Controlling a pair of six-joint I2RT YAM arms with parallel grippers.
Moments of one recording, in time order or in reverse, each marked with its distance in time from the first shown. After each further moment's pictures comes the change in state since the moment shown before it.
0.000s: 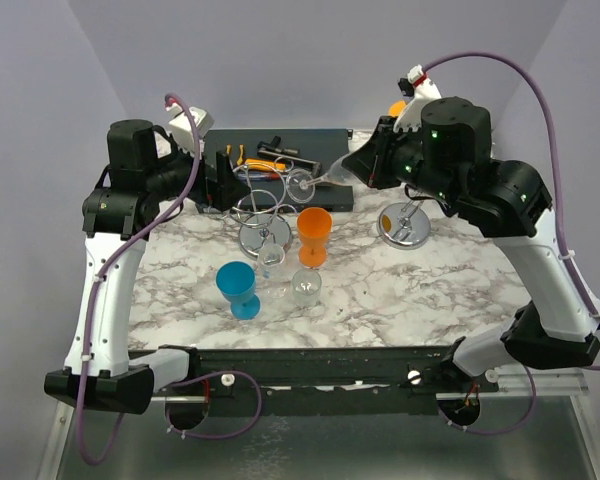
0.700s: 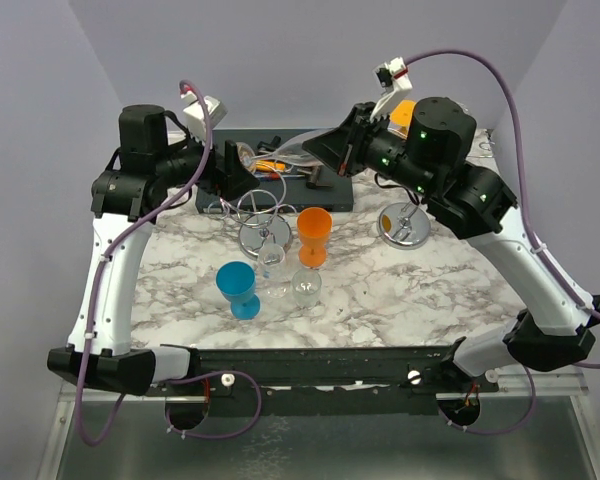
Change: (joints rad) left arm -0.049 0.080 0.088 -0.016 0.089 0.017; right arm 0.000 -0.020 -0.194 0.471 -0.237 -0.023
